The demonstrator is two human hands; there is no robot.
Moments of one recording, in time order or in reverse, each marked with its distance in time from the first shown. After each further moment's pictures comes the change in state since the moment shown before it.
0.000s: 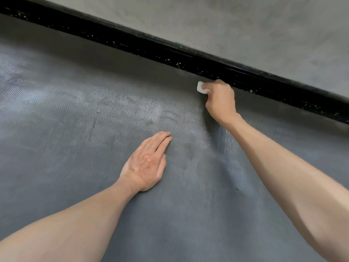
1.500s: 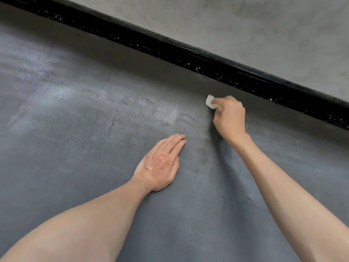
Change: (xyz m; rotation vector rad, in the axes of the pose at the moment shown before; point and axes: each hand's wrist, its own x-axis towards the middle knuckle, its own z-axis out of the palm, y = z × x) left_hand -0.002 0.000 0.002 -0.005 -0.003 -0.010; right_hand -0.031 -0.024 0.011 0.074 0.058 0.016
